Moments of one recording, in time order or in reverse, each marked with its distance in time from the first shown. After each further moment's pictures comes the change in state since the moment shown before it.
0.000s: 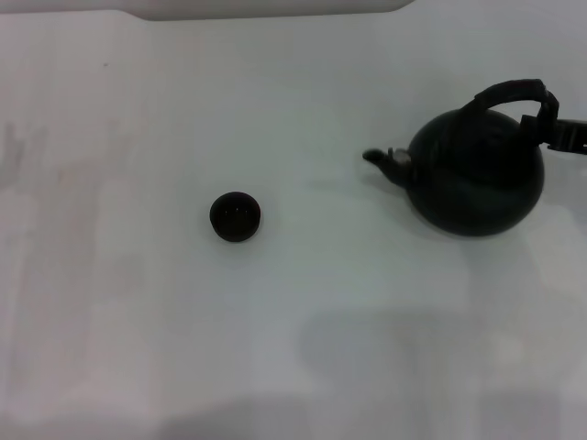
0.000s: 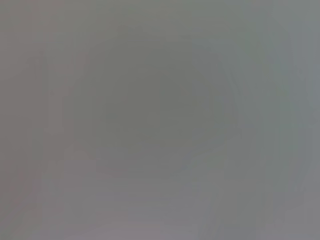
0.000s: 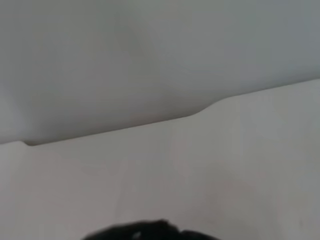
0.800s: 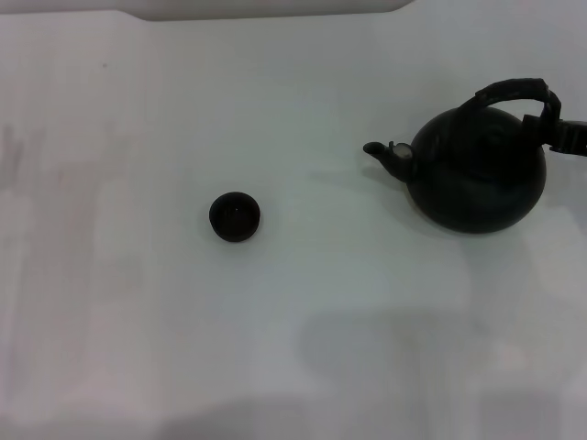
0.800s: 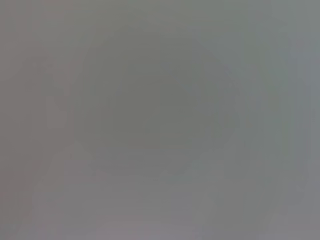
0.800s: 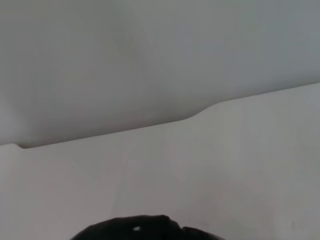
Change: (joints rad) left arm 0.003 0.000 0.000 0.000 0.000 0.003 0.000; right arm -0.023 0.002 -0.021 -0.007 -0.003 -0.038 -0.009
